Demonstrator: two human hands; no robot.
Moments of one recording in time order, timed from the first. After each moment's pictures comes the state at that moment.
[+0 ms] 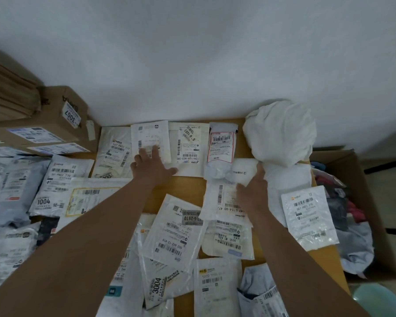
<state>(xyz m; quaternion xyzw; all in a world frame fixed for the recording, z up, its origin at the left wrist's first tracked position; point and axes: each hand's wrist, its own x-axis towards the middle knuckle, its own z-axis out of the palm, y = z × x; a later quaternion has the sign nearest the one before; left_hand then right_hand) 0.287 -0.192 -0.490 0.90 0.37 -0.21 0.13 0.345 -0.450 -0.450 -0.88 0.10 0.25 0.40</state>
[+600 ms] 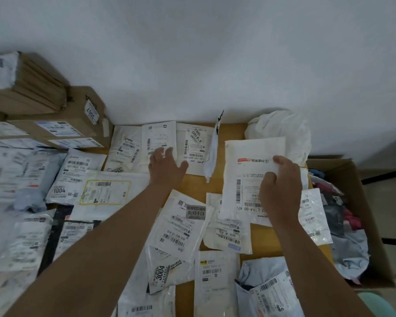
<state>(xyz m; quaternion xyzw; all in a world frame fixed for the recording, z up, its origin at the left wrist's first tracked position) 0.279 -0.240 -0.452 0.89 0.37 -0.07 0.26 0.333 -0.484 -0.364 -0.93 -0.01 0.02 0.38</state>
